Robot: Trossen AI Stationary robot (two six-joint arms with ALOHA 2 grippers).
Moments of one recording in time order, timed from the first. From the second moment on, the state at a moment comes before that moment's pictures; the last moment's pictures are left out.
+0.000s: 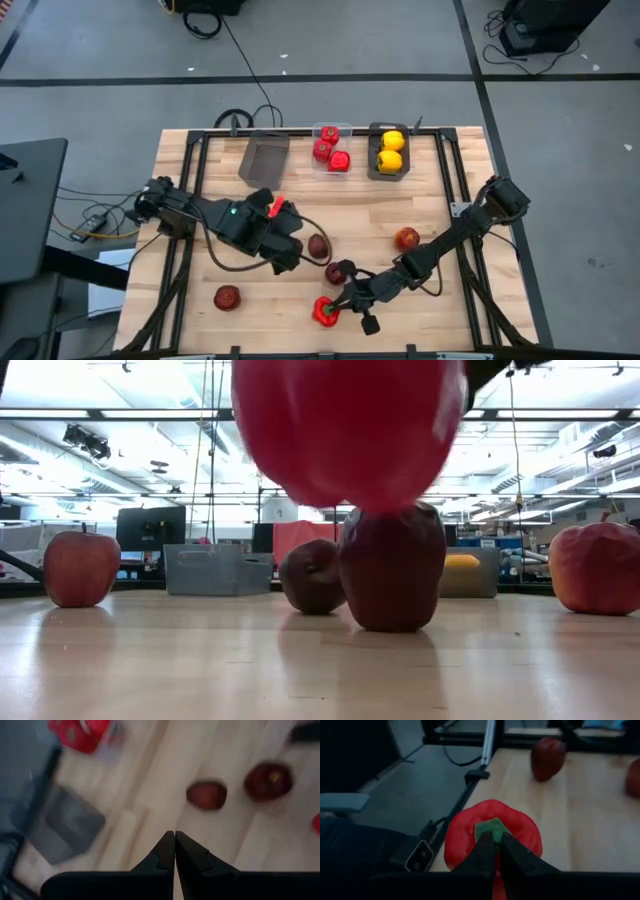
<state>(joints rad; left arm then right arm) -0.39 1.79 2.00 -1.56 -0.50 -0.73 0.57 1.77 0.95 0.41 0.18 0.21</state>
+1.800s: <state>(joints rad) -0.09 1.00 0.44 -0.03 -0.56 -0.32 -0.67 1.72 0.95 0.19 0.12 -0.07</state>
